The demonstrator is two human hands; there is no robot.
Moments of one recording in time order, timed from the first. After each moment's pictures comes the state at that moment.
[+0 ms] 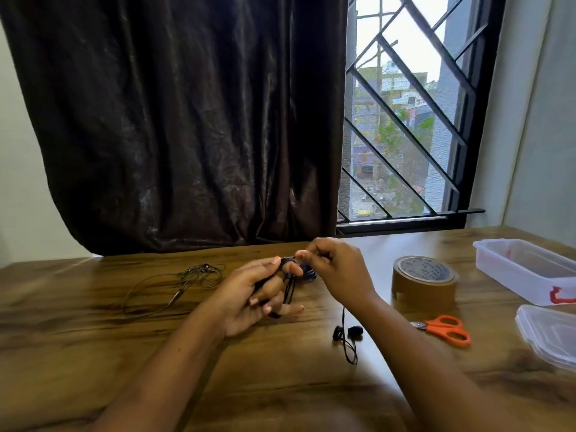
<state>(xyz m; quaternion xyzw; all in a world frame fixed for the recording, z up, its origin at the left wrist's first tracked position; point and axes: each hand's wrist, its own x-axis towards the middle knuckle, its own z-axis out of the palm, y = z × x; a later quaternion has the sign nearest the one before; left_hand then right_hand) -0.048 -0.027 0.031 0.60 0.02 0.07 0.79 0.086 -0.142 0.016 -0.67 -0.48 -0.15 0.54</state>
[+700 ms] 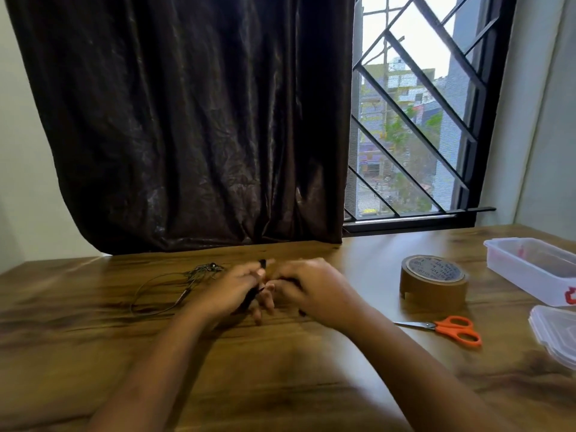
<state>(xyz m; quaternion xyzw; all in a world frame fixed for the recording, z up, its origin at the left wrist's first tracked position) -0.047 0.017 0.017 0.81 0.14 0.15 0.55 0.054 -0.126 0.016 -0.69 -0.62 -0.10 0.35</state>
